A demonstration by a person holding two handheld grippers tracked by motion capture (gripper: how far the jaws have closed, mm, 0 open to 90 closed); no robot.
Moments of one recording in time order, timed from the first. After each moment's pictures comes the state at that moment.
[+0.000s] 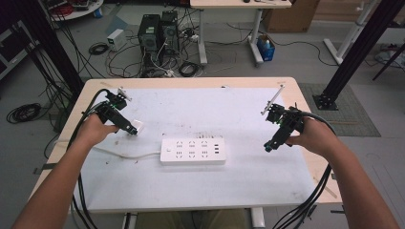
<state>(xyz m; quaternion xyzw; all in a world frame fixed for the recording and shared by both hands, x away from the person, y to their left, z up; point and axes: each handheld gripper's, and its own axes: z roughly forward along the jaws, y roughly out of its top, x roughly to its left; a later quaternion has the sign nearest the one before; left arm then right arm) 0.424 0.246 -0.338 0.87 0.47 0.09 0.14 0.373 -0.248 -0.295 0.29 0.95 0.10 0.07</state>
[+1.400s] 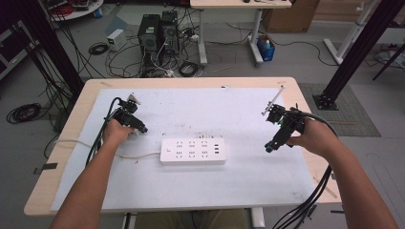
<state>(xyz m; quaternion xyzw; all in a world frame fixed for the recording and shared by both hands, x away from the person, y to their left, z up) 0.472 0.241 -0.419 0.82 0.54 0.08 0.15 0.372 -0.249 -0.296 0.30 0.95 0.09 0.07</state>
